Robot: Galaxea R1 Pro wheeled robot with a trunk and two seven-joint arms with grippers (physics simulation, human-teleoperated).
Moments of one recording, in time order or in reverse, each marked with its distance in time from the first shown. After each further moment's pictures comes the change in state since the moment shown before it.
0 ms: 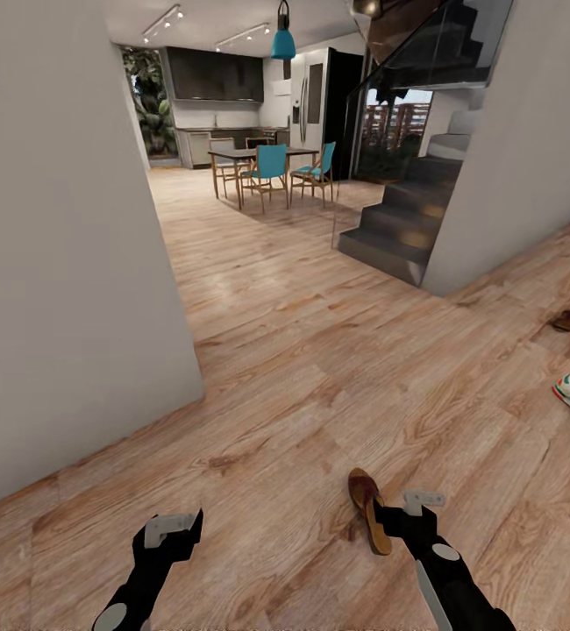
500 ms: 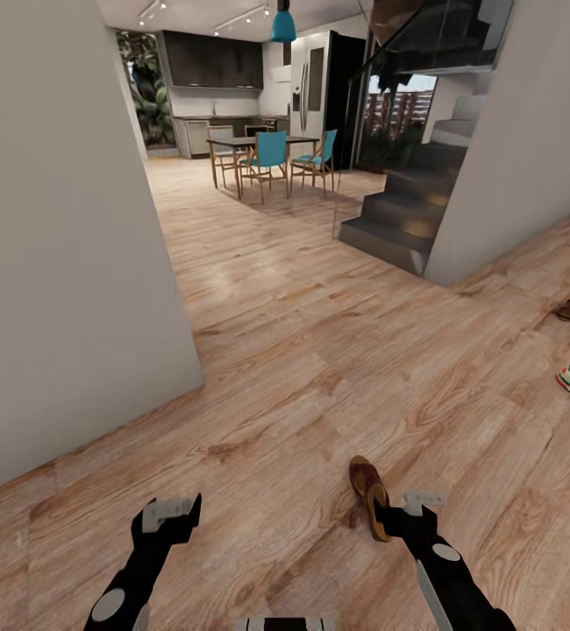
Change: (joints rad) left arm -0.008 0.004 0.000 -0.070 -0.002 0.003 0.001; right arm 0.000 -0.001 -0.001 0.001 -0.003 -0.006 0.000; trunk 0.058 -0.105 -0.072
